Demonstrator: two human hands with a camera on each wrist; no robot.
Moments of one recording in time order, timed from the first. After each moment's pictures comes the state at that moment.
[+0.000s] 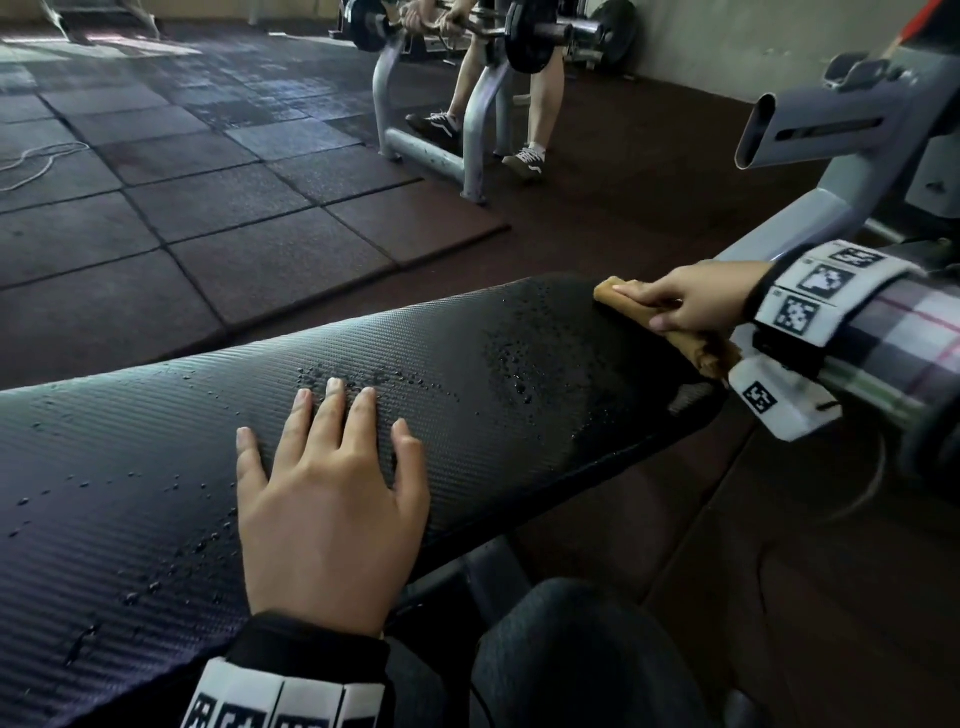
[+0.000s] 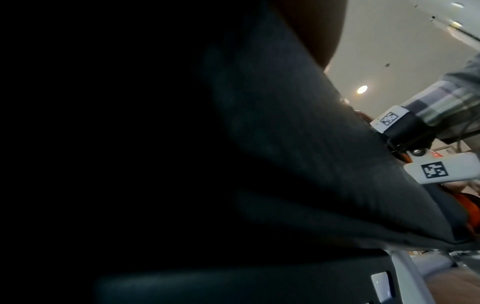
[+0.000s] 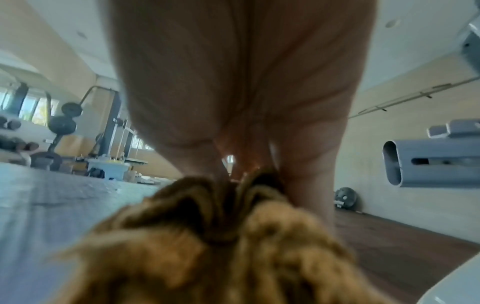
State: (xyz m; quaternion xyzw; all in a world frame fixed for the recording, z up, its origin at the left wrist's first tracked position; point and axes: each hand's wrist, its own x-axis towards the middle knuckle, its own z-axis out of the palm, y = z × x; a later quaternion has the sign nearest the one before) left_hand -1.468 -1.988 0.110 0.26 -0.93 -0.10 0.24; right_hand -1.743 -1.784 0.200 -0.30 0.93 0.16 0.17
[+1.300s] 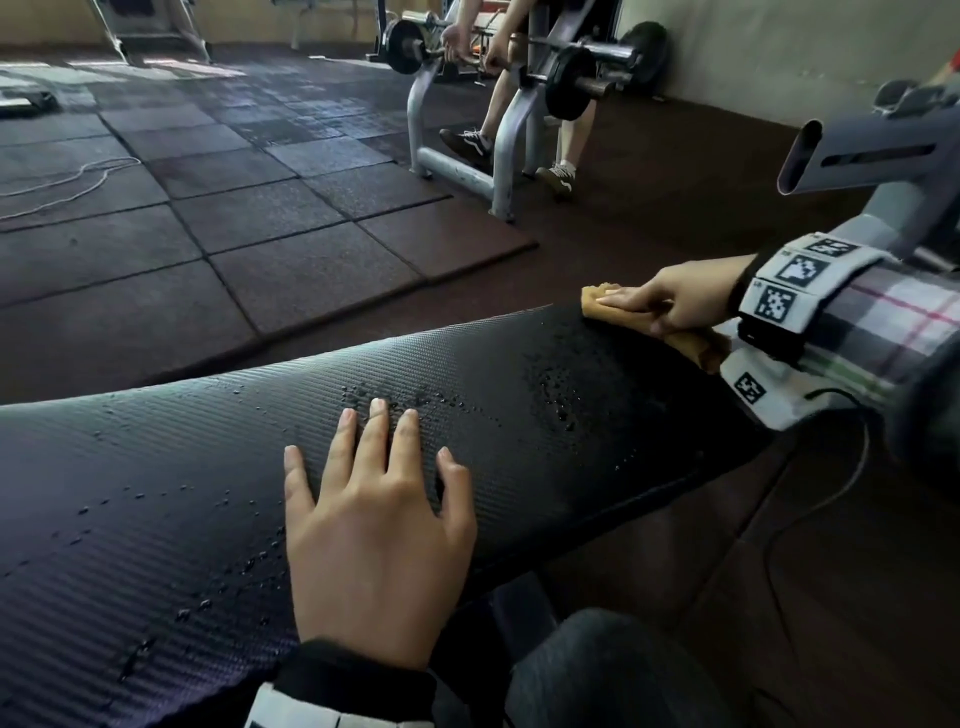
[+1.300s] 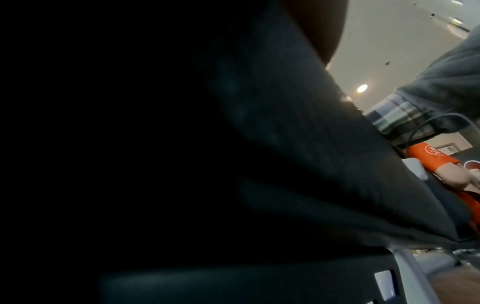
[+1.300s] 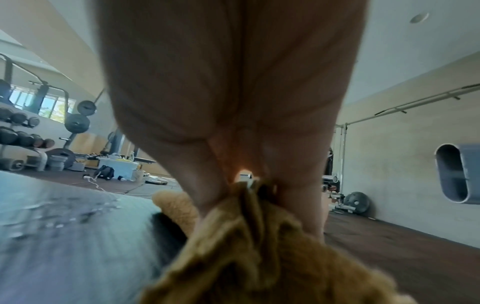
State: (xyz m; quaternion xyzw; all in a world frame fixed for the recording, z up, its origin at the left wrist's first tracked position) left_hand -1.470 -1.986 0.110 0.27 -0.92 -0.10 0.26; right_hand -1.771 -1.832 0.204 -0.34 0.91 0.11 0.22
